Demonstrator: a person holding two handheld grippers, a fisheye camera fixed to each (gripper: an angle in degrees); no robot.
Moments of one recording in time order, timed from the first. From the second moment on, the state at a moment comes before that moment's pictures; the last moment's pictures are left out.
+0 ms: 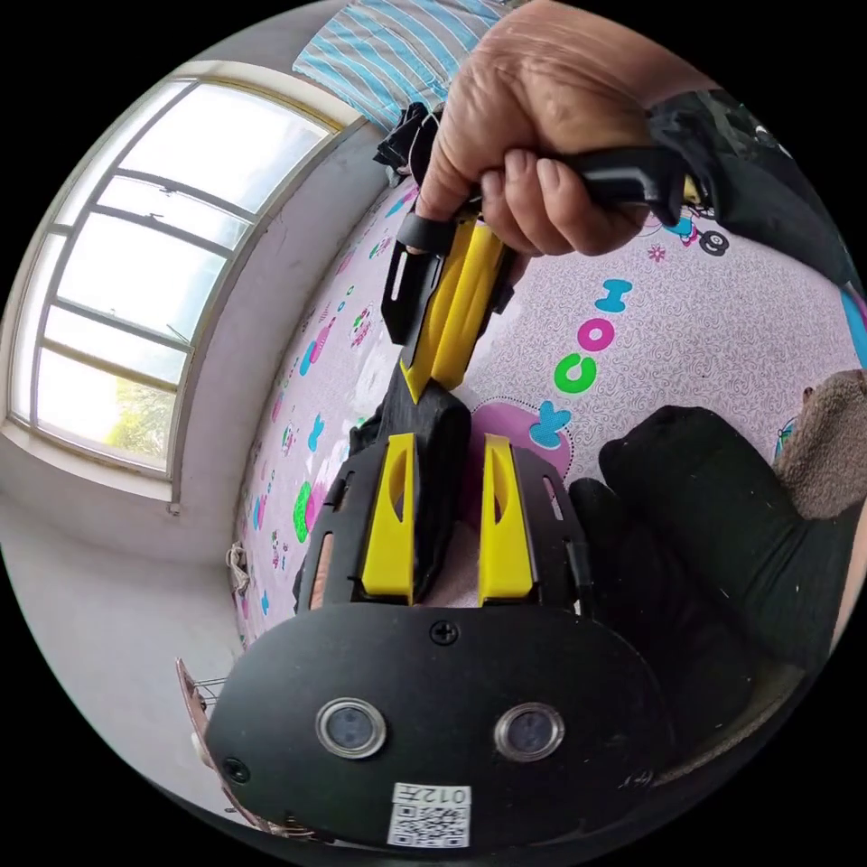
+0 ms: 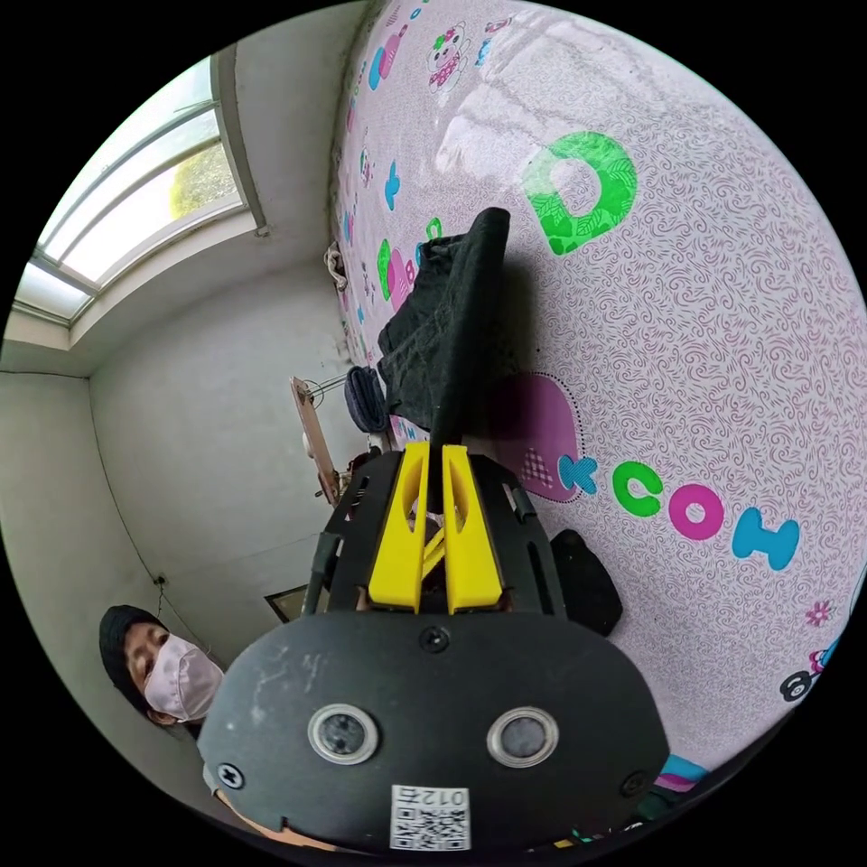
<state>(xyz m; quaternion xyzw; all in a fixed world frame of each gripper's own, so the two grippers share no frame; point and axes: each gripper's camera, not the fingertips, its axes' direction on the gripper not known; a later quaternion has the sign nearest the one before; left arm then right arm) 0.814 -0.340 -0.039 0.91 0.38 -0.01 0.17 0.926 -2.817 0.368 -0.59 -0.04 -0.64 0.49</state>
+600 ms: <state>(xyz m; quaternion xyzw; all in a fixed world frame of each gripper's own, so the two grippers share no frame) 0.849 -0.345 -0.008 0.88 0.44 -0.01 0.15 0.800 -2.864 0.507 -0.53 -0.06 -0.63 0.56</state>
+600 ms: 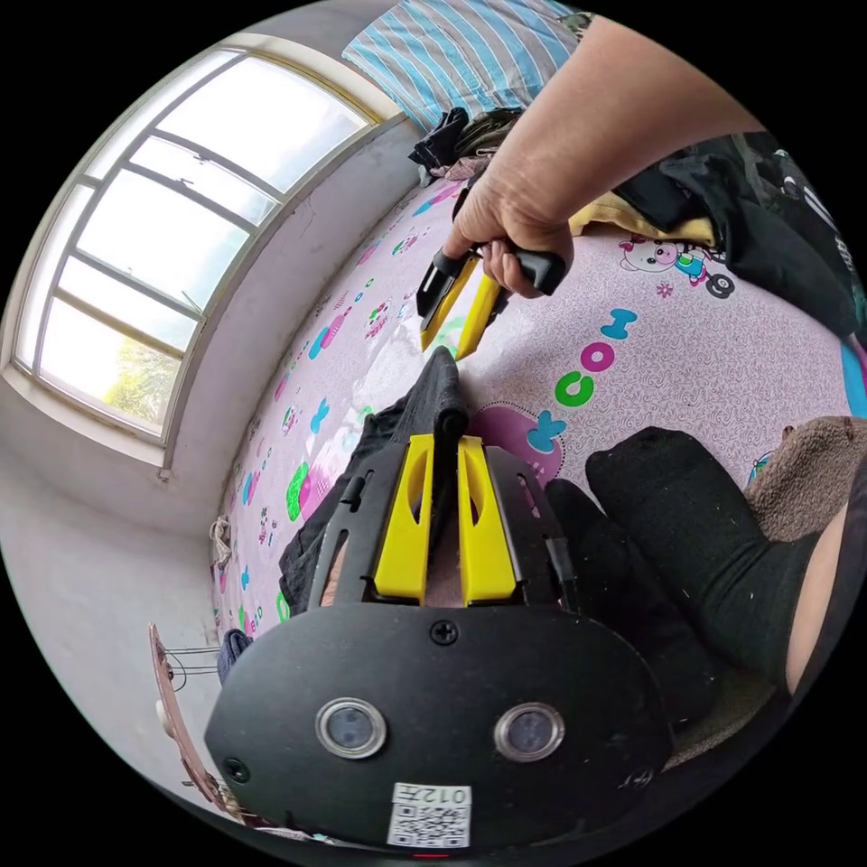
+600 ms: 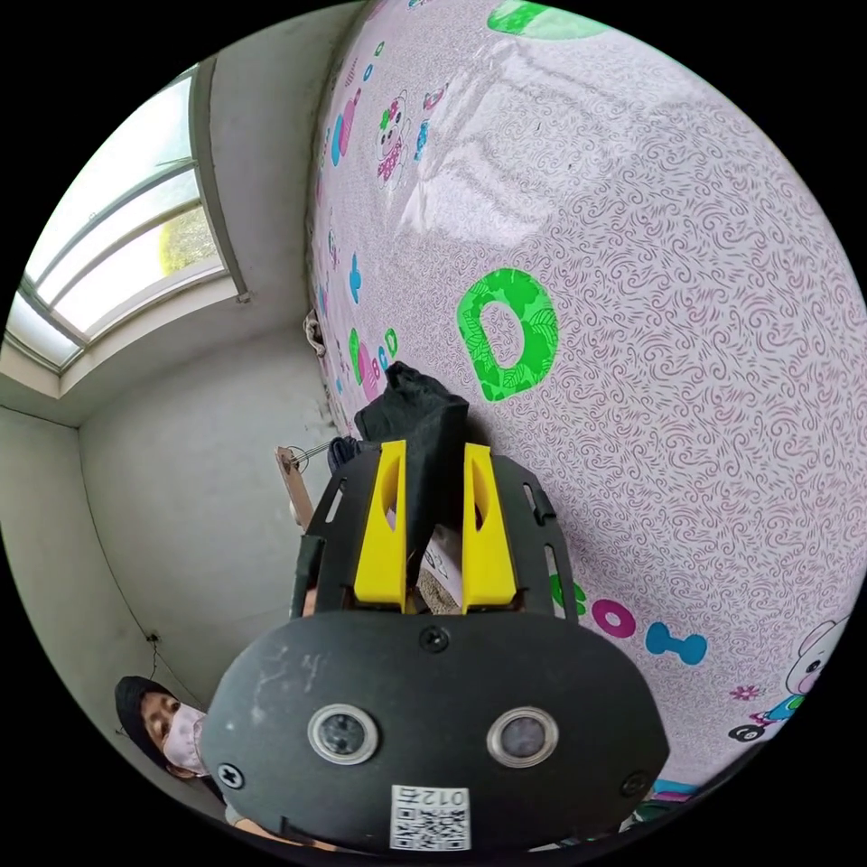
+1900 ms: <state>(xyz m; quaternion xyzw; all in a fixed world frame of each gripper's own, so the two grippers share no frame) 0.848 -0.746 0.079 0.65 0.75 0.07 -0.09 0.690 -2.928 0.584 -0.46 -0.07 -0.79 0.41</state>
